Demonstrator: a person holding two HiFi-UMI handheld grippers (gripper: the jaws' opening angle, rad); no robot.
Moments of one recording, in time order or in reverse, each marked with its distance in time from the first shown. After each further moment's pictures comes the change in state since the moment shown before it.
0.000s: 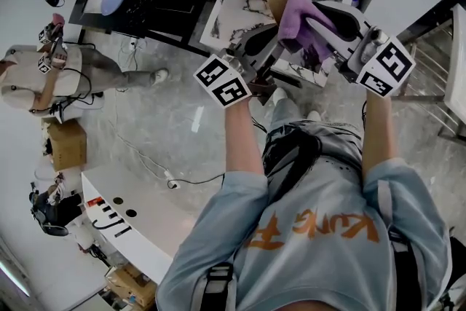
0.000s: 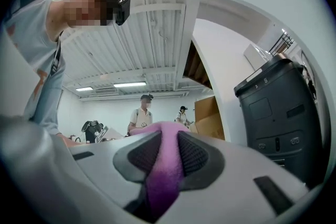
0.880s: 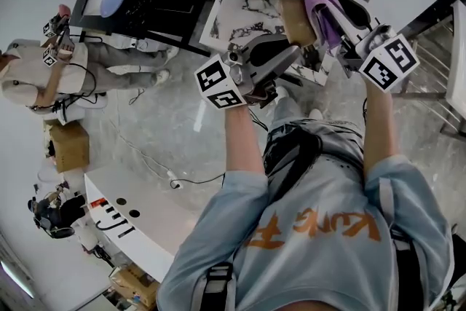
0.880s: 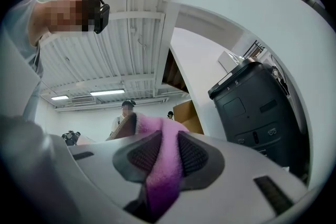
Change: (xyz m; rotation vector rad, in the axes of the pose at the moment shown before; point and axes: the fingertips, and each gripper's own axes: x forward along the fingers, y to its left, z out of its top) left arm 0.000 -0.052 0.001 0.010 -0.030 -0.313; right arm -0.021 -0.049 0.001 0.113 -0.088 -0.228
